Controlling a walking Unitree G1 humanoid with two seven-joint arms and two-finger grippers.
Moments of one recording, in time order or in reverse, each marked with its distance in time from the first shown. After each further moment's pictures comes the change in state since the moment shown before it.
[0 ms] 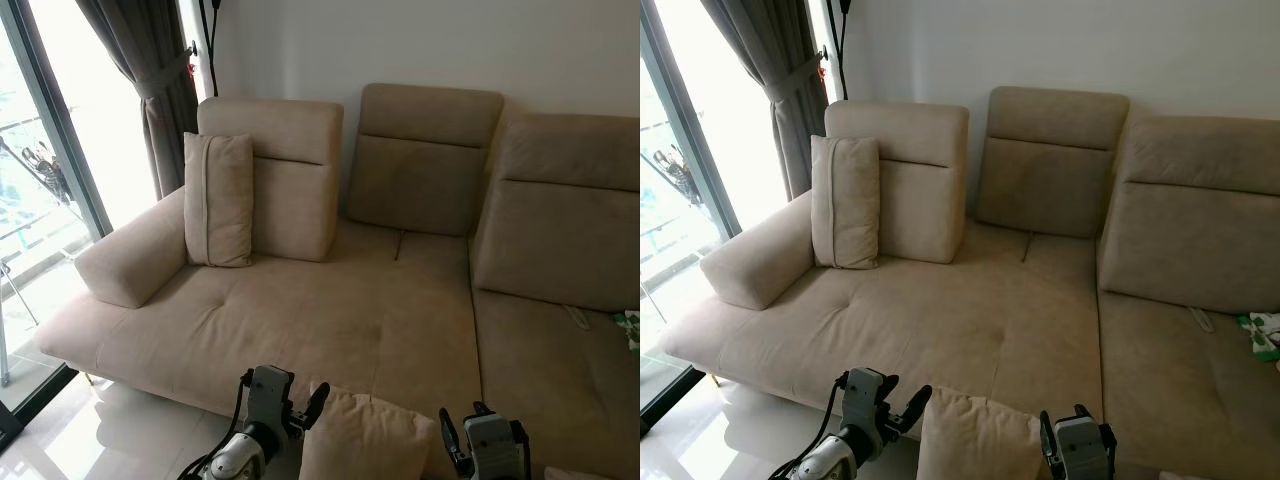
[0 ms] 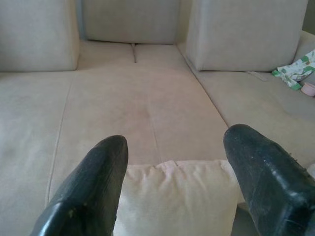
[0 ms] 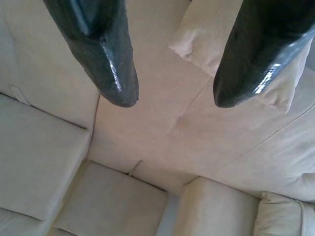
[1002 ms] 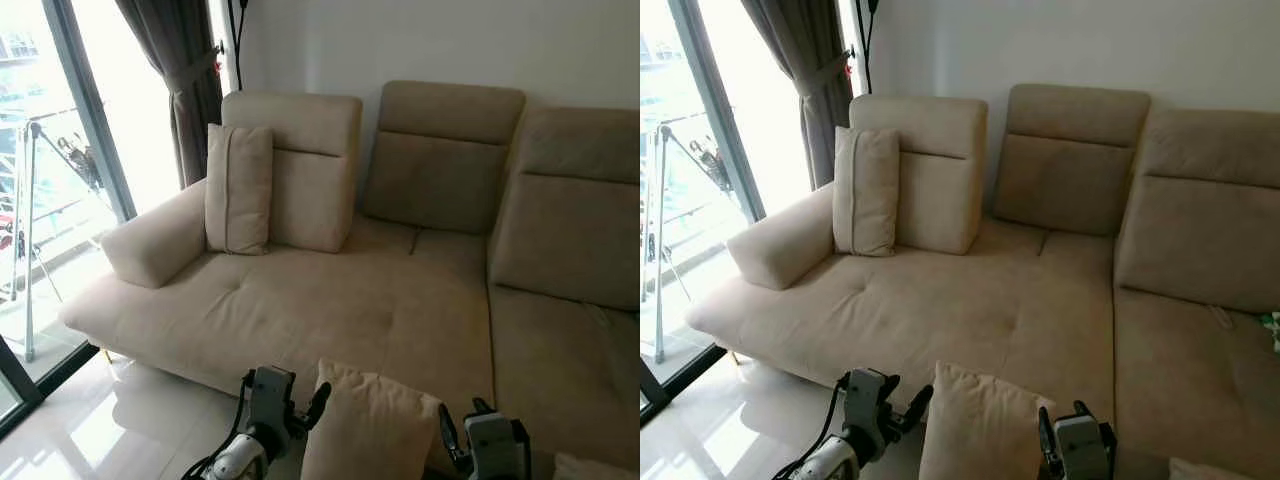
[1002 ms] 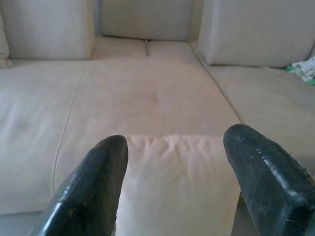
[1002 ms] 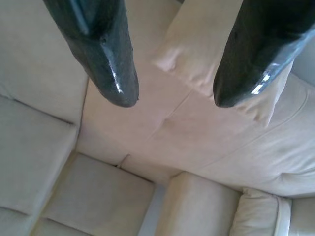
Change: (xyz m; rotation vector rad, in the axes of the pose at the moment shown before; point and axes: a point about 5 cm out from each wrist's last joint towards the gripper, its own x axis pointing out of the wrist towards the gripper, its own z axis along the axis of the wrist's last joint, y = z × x) left arm 0.000 -0.001 -0.001 0.002 -0.004 0.013; right arm 0.000 0.002 0.006 0.010 -0.037 -0.006
